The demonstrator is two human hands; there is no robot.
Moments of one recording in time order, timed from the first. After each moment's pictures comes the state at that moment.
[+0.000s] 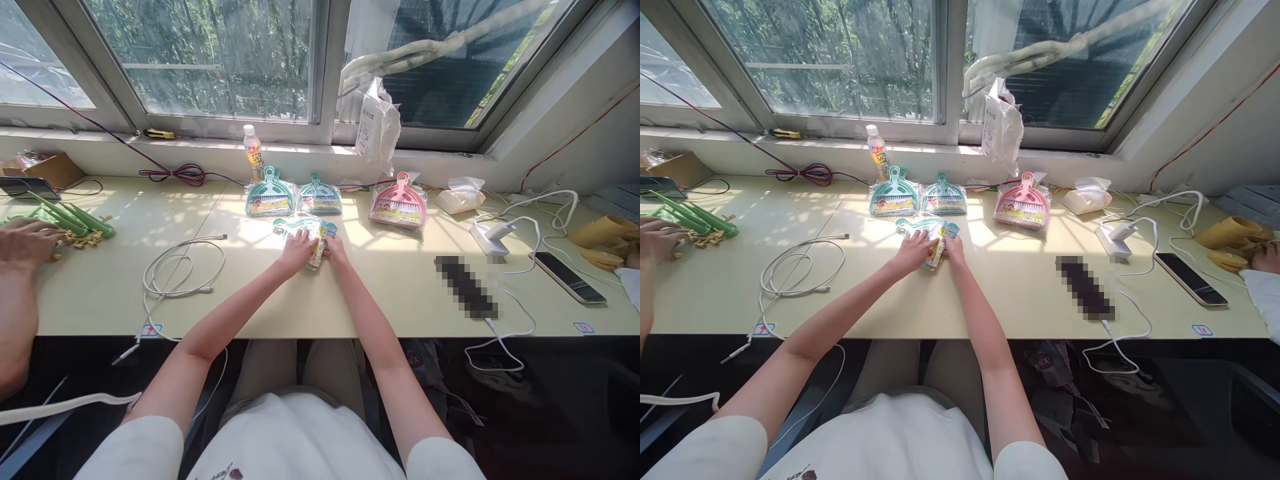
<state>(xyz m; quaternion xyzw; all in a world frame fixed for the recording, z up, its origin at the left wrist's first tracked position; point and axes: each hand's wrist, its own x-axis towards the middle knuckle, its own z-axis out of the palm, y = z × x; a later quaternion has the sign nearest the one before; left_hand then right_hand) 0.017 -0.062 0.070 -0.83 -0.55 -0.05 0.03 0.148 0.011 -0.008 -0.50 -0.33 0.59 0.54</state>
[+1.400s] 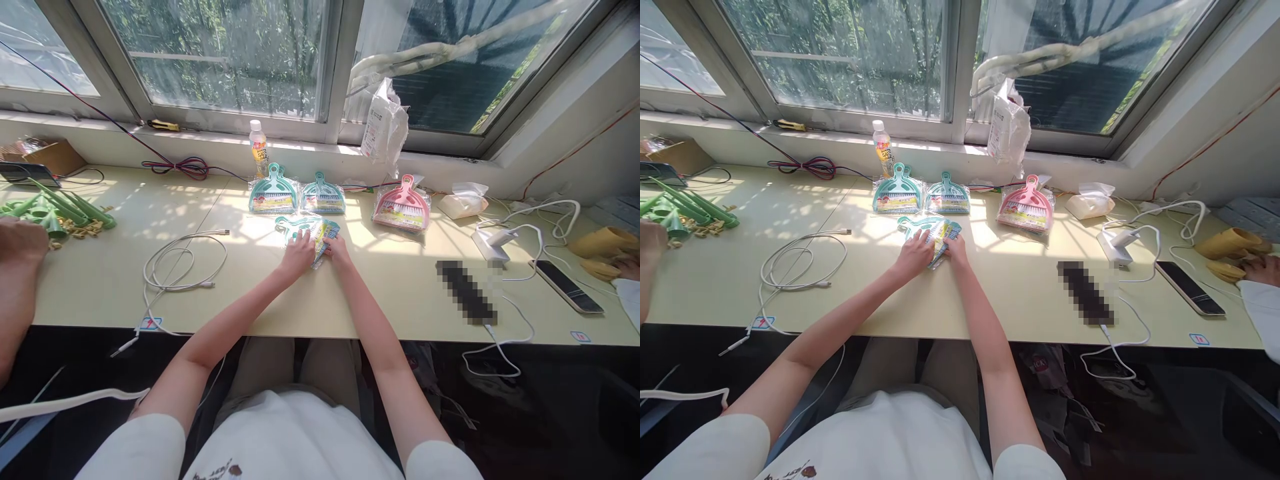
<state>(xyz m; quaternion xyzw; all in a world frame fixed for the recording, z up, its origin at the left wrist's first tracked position) 0.016 -0.077 0.052 -0.81 -0.57 -0.14 0.03 0.147 -0.006 0.005 -0.51 -0.32 0.59 0.53</state>
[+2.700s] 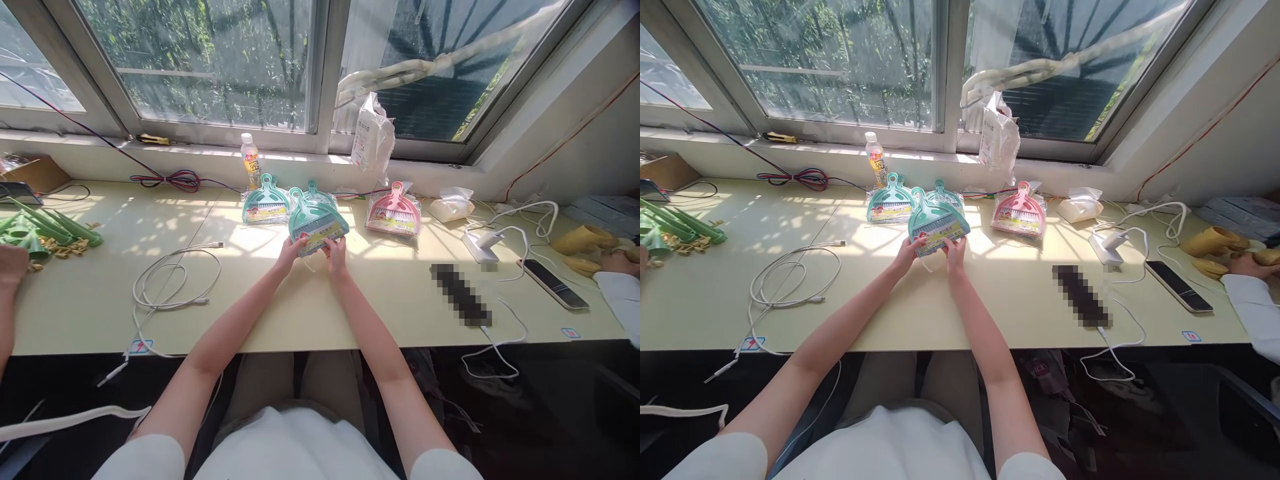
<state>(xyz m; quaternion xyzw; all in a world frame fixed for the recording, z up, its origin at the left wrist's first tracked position) 0.004 -0.025 0.034 -0.45 -0.37 -0.56 -0.59 0.143 -0.011 0.021 -0.37 -0.30 0.56 0.68</state>
